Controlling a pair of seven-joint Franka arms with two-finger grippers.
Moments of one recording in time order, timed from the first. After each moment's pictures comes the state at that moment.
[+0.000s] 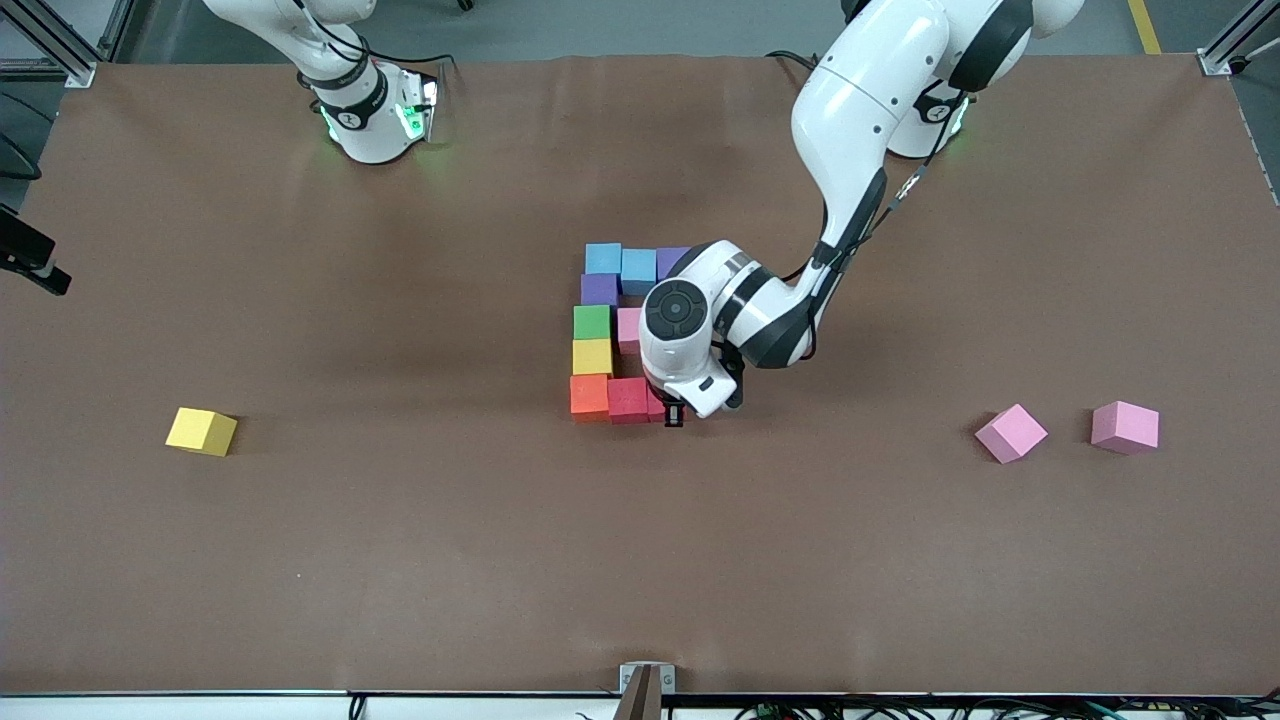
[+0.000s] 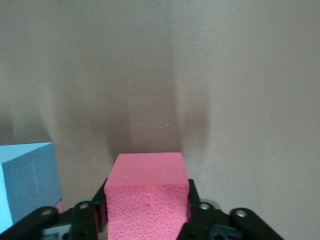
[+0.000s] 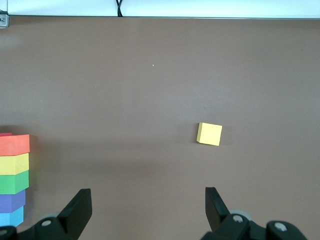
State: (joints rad) left arm -0.66 0.87 -0.08 -1.34 0.07 2.20 -2.29; right arm -0.01 0.06 -0.12 -1.40 0.05 1.58 -0.15
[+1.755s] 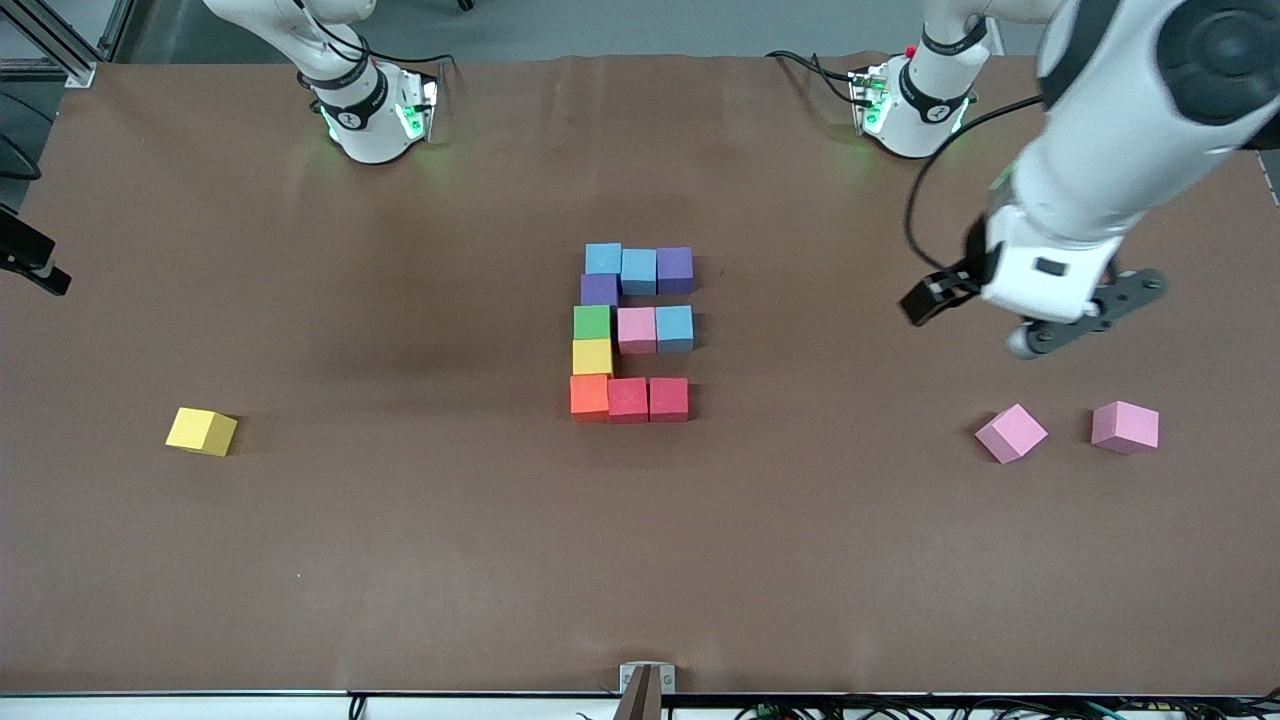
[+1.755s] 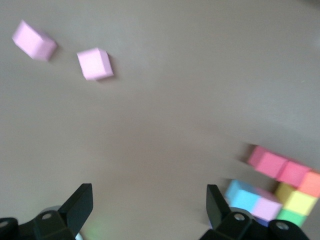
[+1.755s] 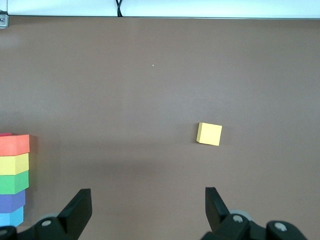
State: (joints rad) left arm -0.26 0.23 -0.06 -1.30 0.06 1.46 -0.65; right arm -0.01 0.06 -0.12 -1.40 0.05 1.58 -0.15
